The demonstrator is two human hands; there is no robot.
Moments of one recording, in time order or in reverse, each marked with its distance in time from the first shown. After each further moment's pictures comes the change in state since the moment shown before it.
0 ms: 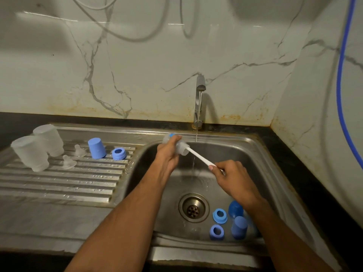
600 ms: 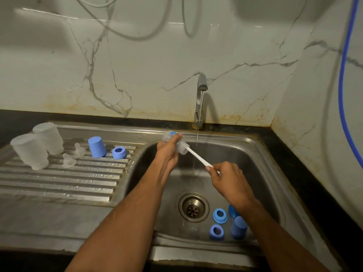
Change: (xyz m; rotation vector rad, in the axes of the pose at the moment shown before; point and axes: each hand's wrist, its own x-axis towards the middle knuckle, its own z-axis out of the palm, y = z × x) left_hand -0.001 0.002 0.004 0.017 -0.013 0.054; right_hand -0.002 -0.011 0.010 -0.029 0.014 0.044
